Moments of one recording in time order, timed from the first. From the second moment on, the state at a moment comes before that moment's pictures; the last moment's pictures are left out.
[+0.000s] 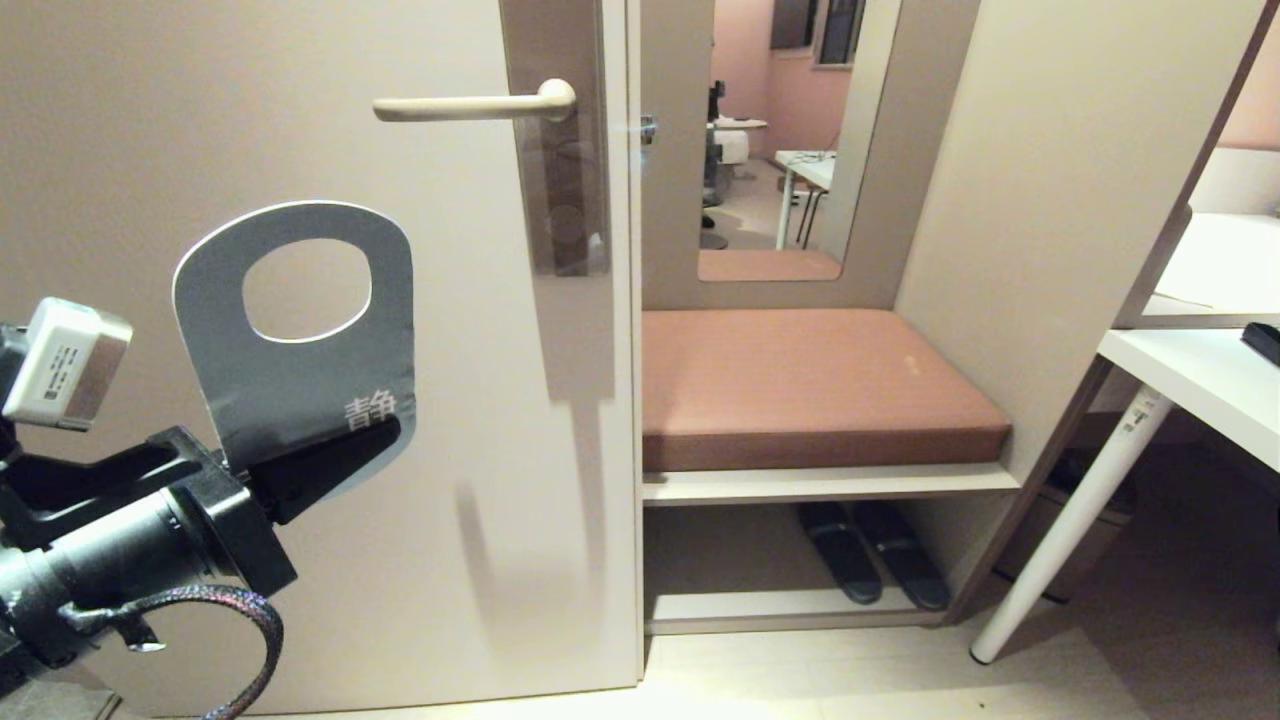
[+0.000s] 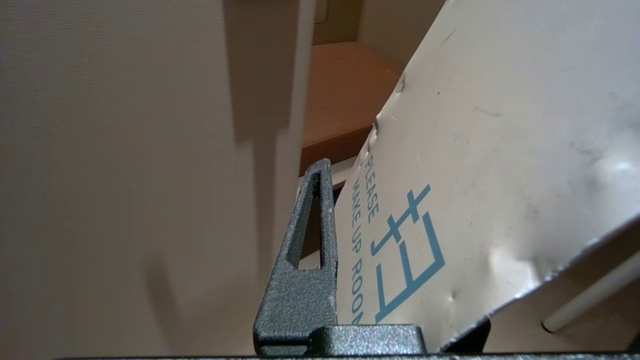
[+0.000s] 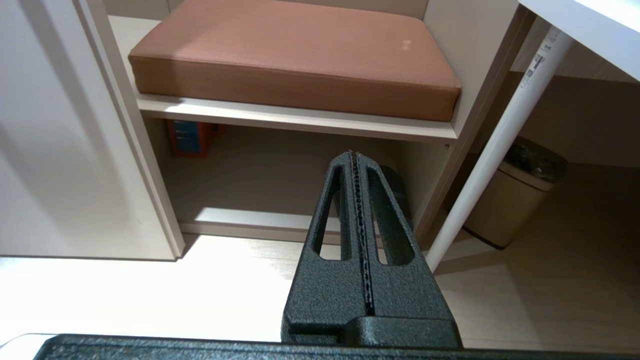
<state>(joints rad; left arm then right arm) -0.35 1.17 -0.42 -0.71 -0.25 -0.10 0.00 0.00 -0.03 0.08 0.02 -0.05</state>
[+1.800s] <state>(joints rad) -0.26 1.37 -0.92 -0.36 -0.07 -0.14 0.00 0.00 -0.03 0.08 0.01 -0.05</state>
